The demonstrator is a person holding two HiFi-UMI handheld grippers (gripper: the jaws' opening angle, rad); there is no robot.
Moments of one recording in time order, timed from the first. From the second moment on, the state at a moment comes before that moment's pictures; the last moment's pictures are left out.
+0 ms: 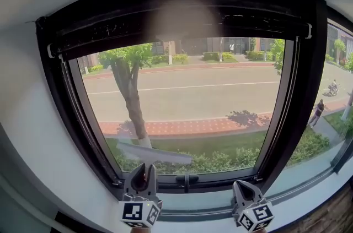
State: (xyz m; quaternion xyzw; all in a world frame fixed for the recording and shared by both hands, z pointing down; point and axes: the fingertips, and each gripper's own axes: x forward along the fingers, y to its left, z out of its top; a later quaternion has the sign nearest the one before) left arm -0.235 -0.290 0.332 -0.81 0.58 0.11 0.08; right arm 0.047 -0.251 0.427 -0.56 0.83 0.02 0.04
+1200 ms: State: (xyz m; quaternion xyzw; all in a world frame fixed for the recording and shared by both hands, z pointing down) left arm -0.194 -0.440 0.053 -0.71 0.65 0.18 0.20; right arm 0.087 -0.278 0.361 -0.51 0.85 0.08 0.07
